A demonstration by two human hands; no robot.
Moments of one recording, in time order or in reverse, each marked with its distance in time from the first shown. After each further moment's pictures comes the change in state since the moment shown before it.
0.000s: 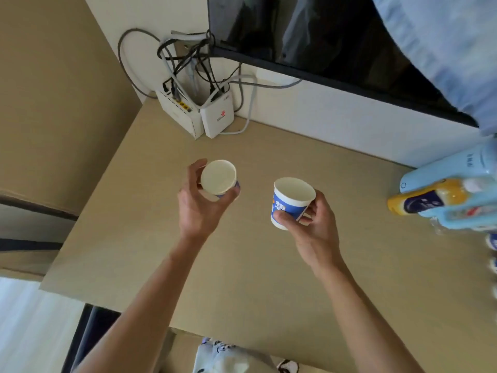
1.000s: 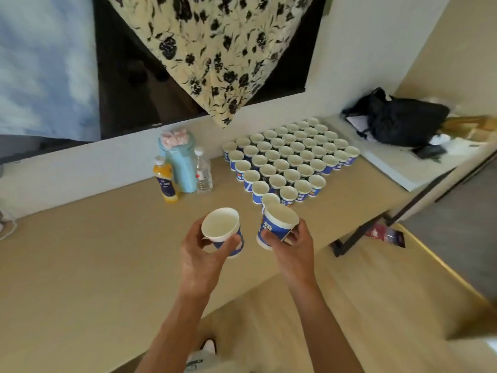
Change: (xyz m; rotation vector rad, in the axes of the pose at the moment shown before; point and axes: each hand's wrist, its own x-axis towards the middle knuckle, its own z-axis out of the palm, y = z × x) left_hand -0.458 0.248 0.211 -0.337 -0.735 0.189; right_hand -0.318 0.139 -0.413 0.506 0.811 -0.013
